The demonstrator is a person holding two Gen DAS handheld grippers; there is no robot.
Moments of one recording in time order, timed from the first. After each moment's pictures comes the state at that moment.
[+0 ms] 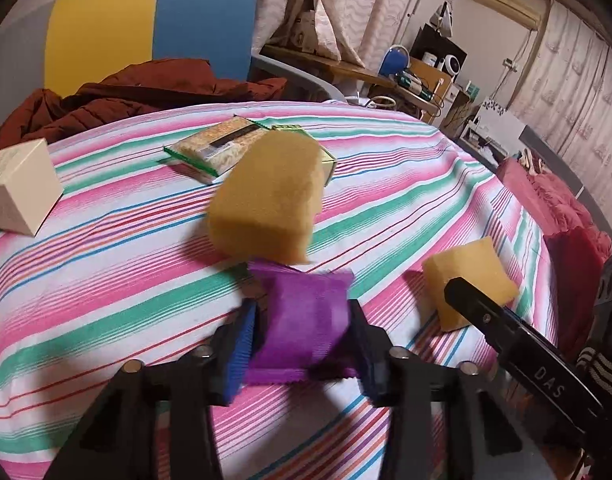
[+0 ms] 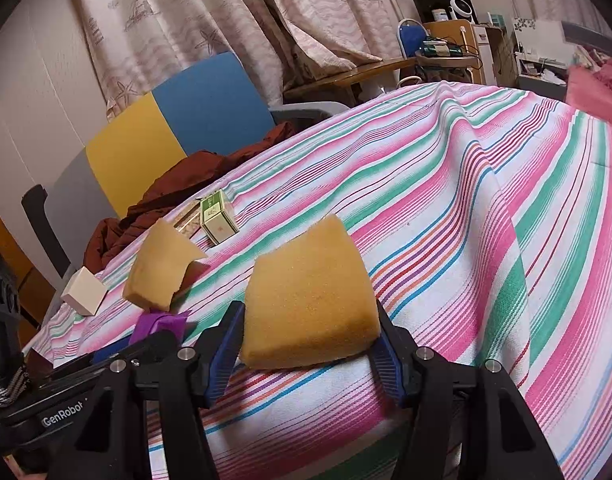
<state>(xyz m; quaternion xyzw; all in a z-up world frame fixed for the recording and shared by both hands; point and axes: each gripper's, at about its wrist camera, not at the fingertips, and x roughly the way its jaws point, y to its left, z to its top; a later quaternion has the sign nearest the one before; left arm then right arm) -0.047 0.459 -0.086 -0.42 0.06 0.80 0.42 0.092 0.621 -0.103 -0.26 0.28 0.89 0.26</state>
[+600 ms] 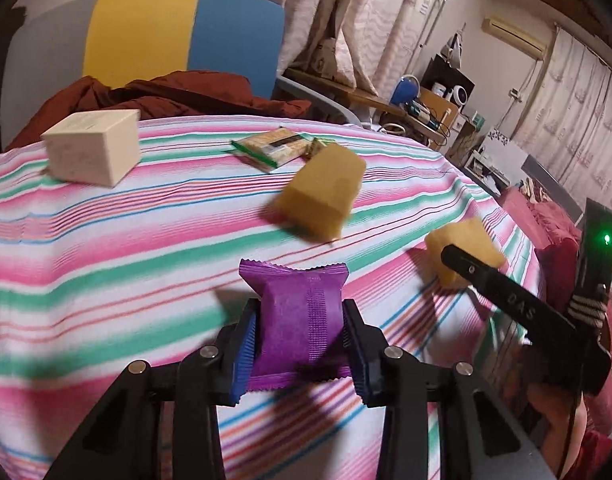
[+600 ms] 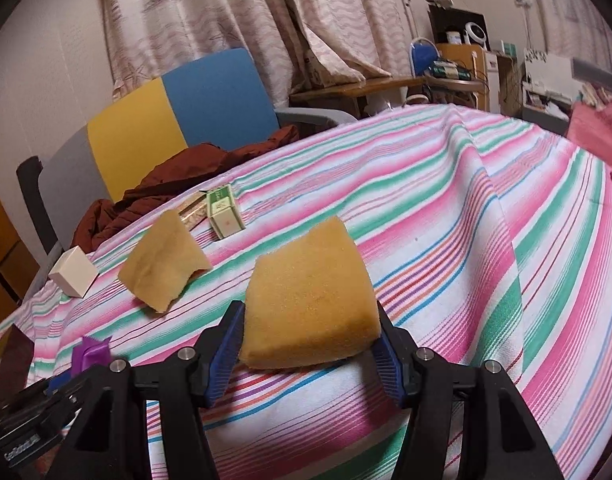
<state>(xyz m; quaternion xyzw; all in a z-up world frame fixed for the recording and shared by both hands) -0.028 0.381 -0.082 -0.40 0.02 0.82 0.41 0.086 0.601 -0.092 -0.27 0.22 0.90 0.28</state>
